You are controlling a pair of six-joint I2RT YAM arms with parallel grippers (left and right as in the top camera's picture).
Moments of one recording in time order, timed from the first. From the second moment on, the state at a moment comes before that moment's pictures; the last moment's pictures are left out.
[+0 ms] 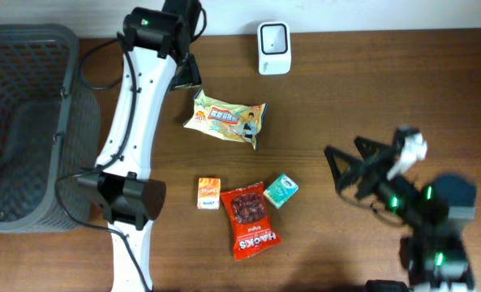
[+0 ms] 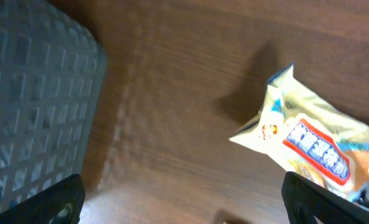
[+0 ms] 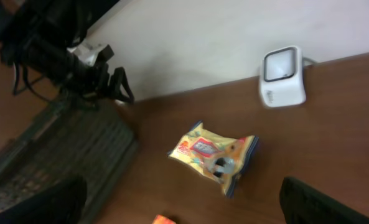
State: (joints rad) left arm -0.28 2.25 2.59 -1.67 -0.38 -0.51; right arm -0.08 0.72 0.64 -0.14 -0.70 0.44
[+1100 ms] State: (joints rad) left arm -0.25 2.26 2.59 -1.69 -0.34 -0.51; right arm 0.37 2.03 0.97 0.30 -0.46 0.77
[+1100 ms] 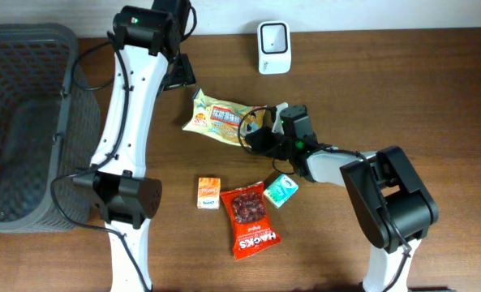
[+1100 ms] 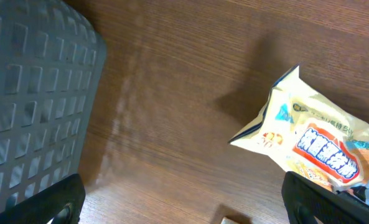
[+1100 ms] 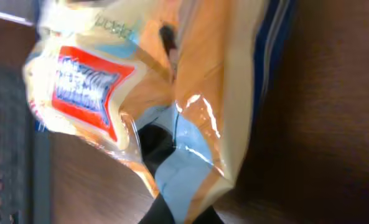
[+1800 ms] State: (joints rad) left arm -0.25 2.27 2.59 -1.69 -0.34 -0.51; right arm 0.37 1.64 1.42 -0.98 0.43 0.28
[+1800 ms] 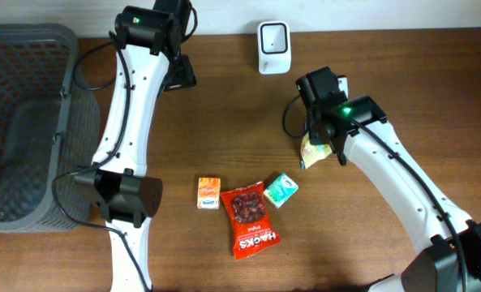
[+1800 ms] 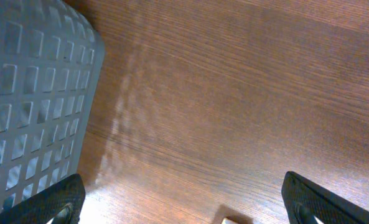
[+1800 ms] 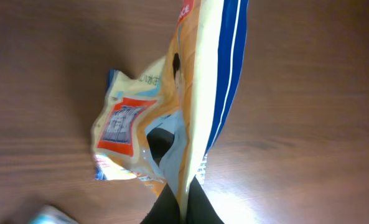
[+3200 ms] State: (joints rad) left arm -0.45 2.28 1.72 -0.71 0.57 -0.32; right arm 0.47 1.88 1.80 -1.00 -0.03 0.50
